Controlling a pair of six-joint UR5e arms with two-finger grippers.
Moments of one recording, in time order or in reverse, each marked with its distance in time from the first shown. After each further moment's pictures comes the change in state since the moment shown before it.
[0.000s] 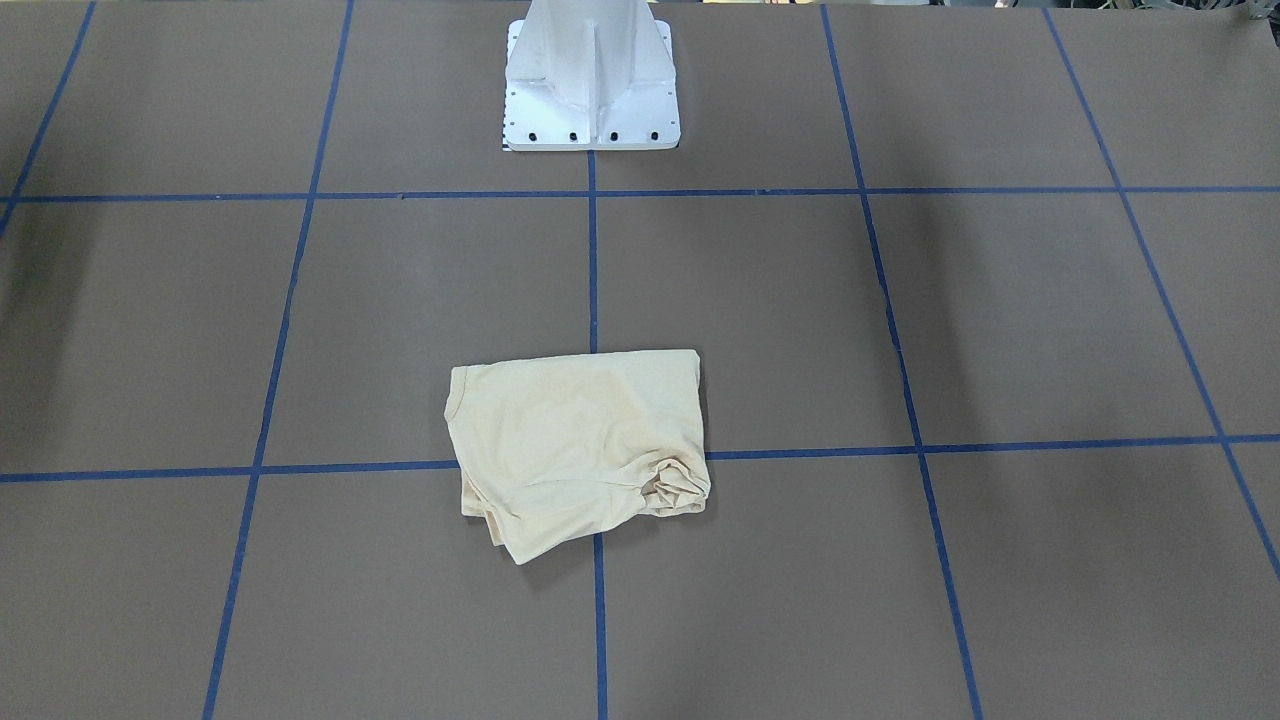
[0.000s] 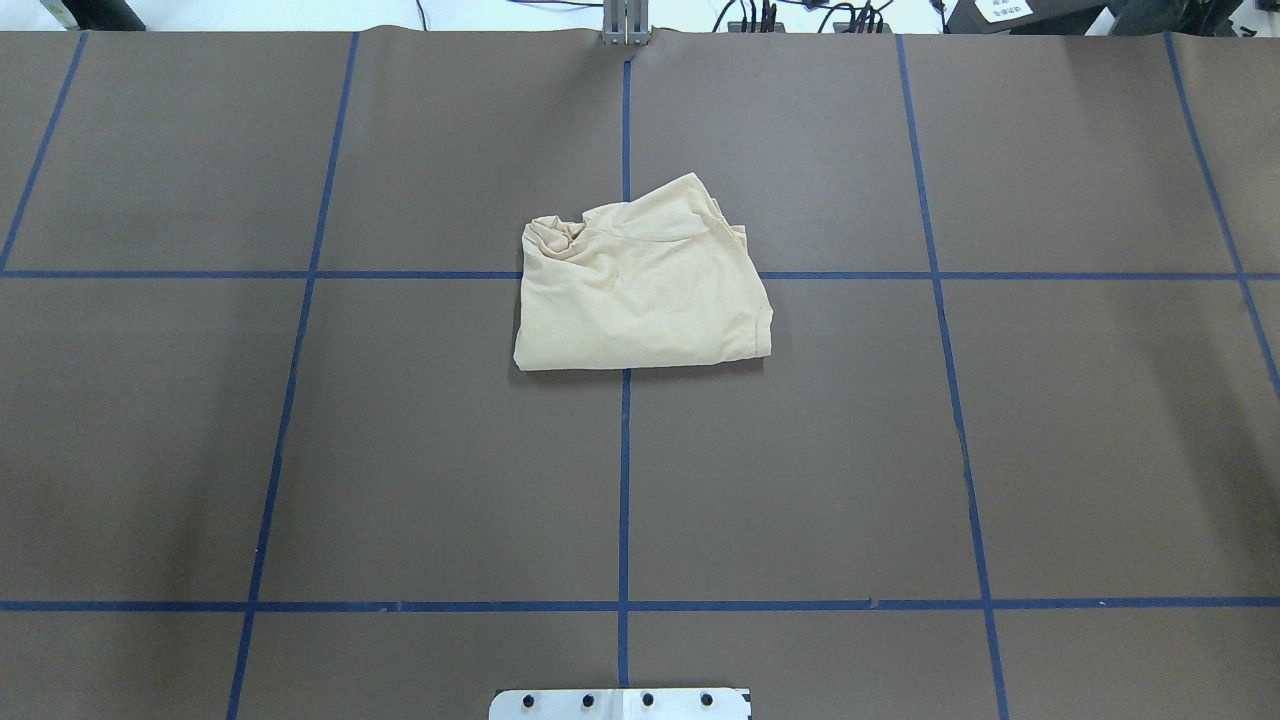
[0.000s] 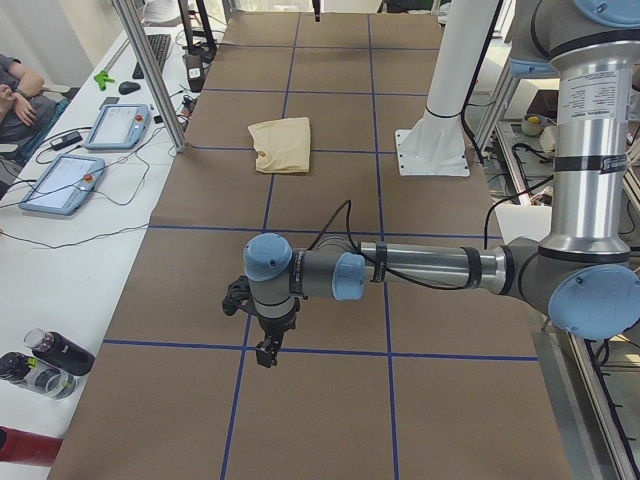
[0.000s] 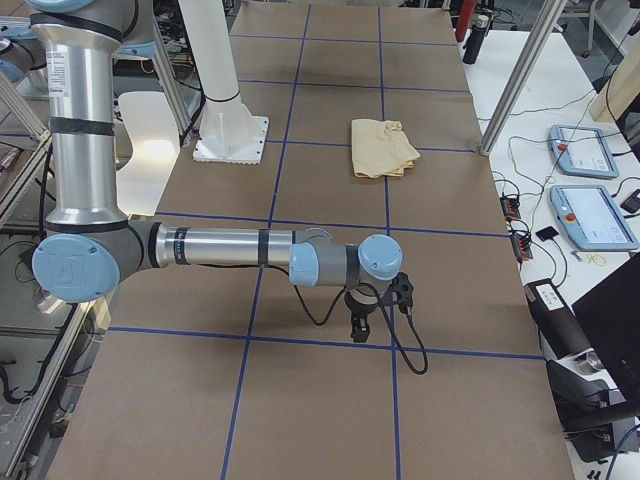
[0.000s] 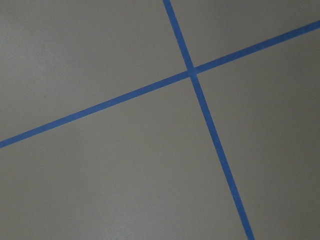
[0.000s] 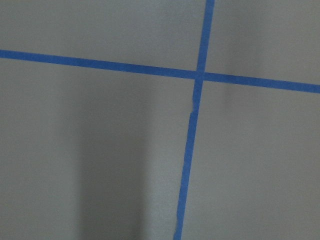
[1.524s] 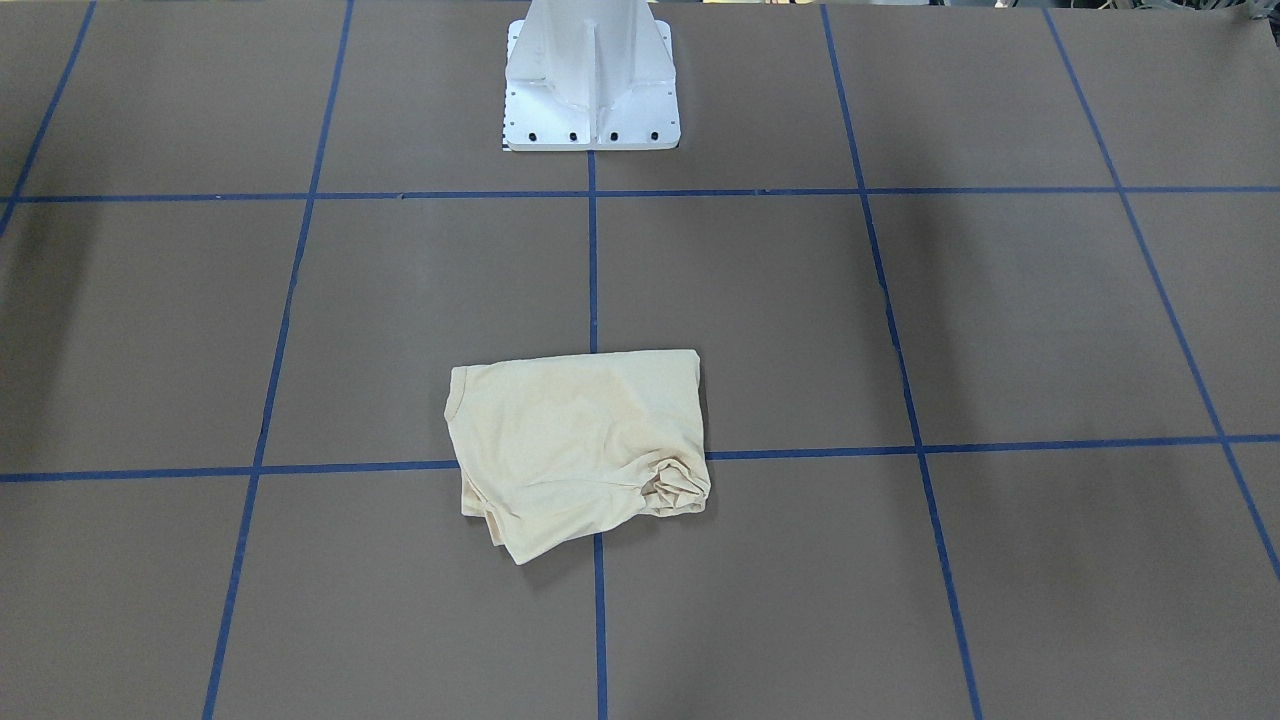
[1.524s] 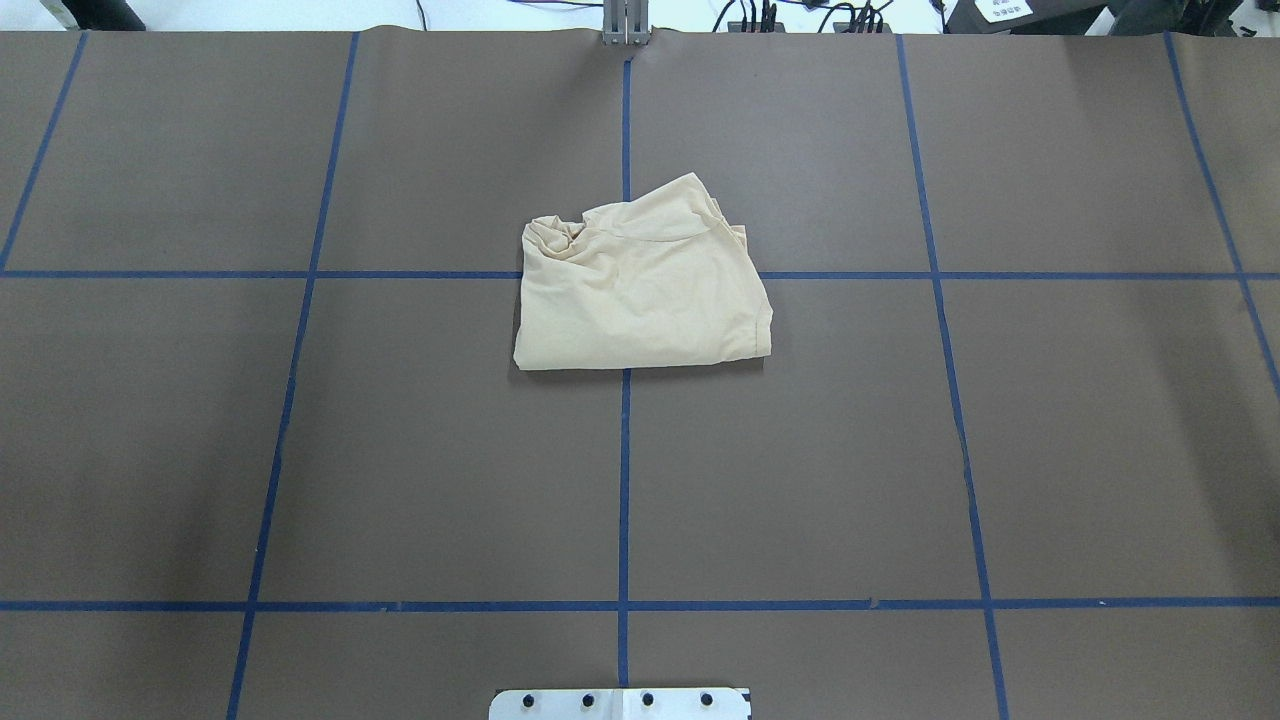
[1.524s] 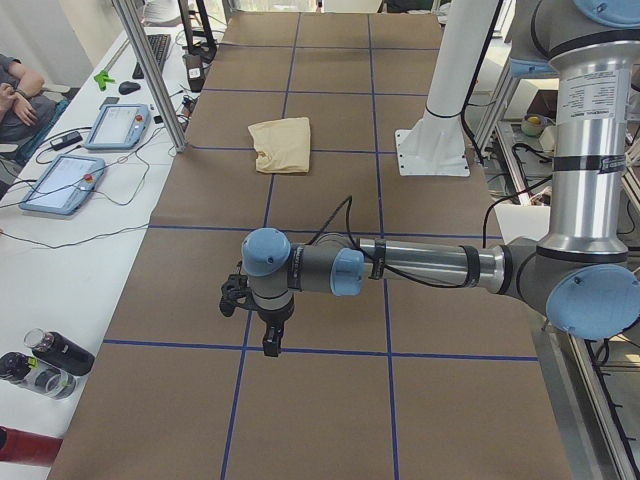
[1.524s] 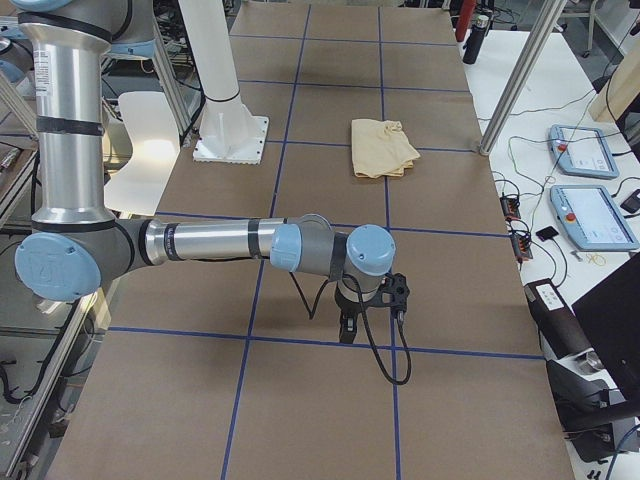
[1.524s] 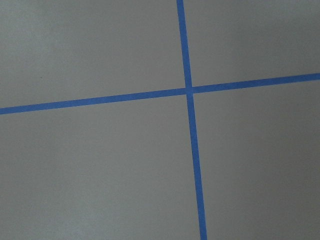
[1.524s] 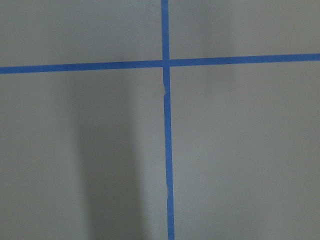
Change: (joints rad) left arm 0.000 -0.008 -0.012 -0.002 -0.073 -0.272; right arm 0.091 -0.014 0.113 -0.203 -0.011 0.006
